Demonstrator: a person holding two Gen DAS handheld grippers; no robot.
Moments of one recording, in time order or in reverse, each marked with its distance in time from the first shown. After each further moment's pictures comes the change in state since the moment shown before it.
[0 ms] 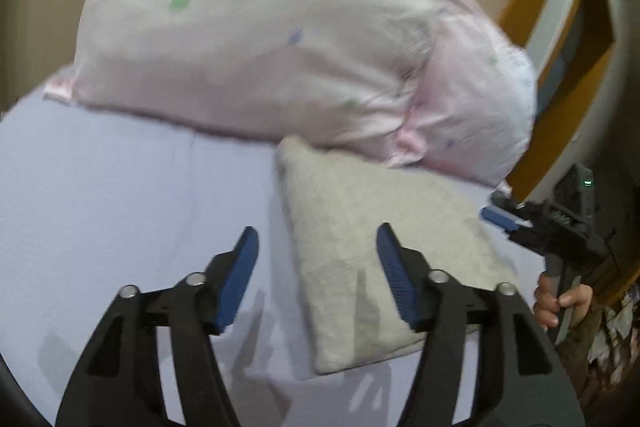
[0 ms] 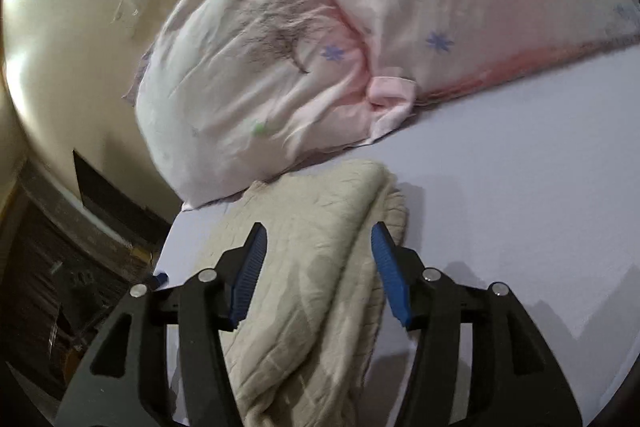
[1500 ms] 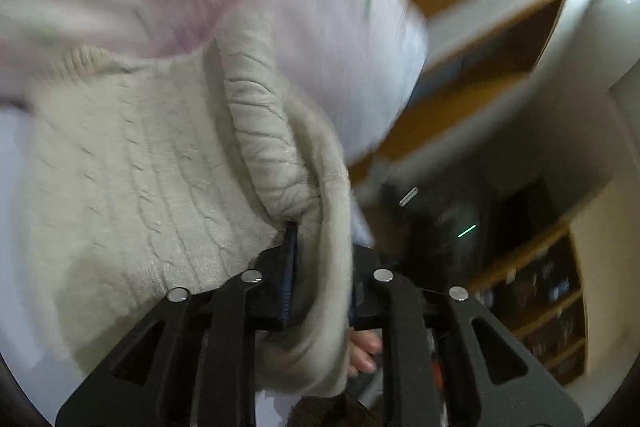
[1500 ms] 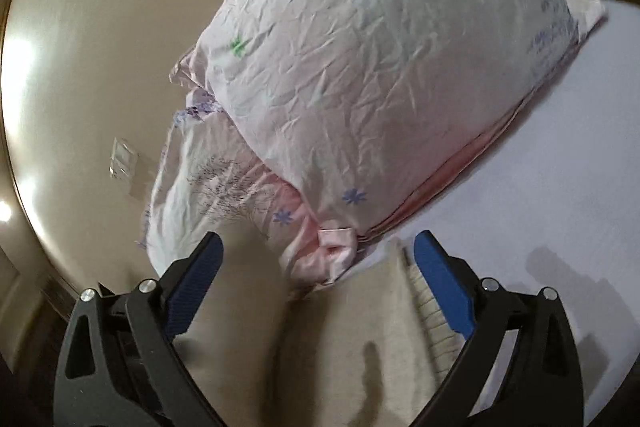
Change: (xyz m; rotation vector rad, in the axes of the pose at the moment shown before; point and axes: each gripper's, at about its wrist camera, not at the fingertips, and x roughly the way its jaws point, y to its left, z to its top) left arm 0.193 -0.175 0.052 -0.199 0.344 -0.585; right arm -0.055 -0.093 0.059 0.274 -0.383 0.070
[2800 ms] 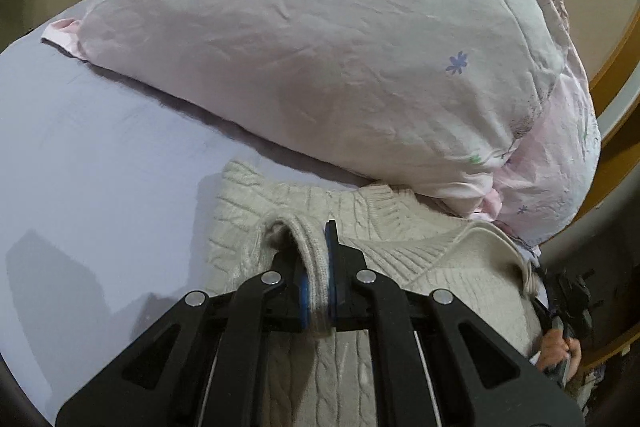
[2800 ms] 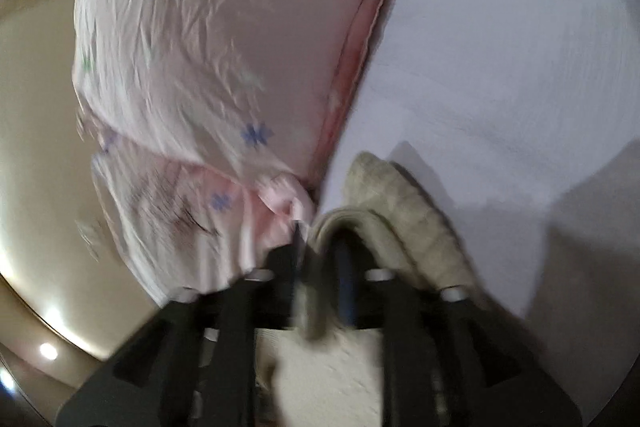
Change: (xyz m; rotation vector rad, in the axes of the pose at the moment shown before) left arm -0.249 0.184 -0.007 -0.116 -0.319 0.600; right arm 0.061 -0.061 -0.051 0.550 0.074 -0.002
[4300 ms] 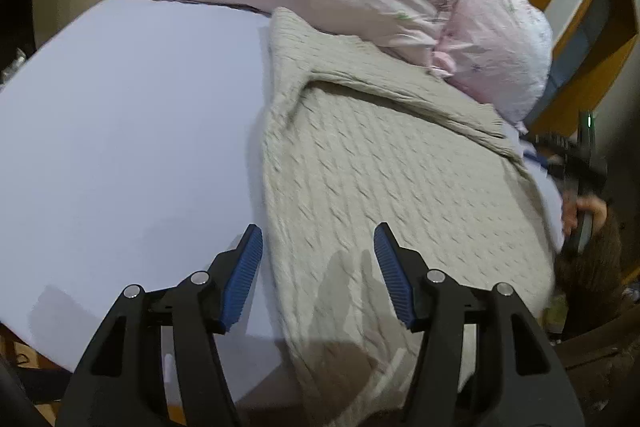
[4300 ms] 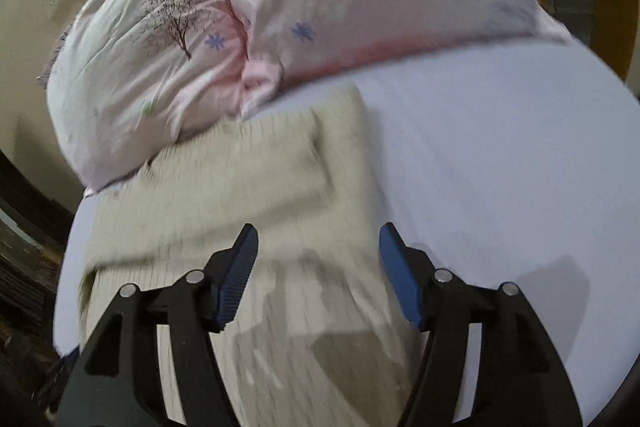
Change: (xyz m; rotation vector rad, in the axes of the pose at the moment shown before) left arm -0.150 0.015 -0.192 0.196 0.072 0.037; right arm -0.077 0.049 -0.083 -0.807 0.135 -0.564
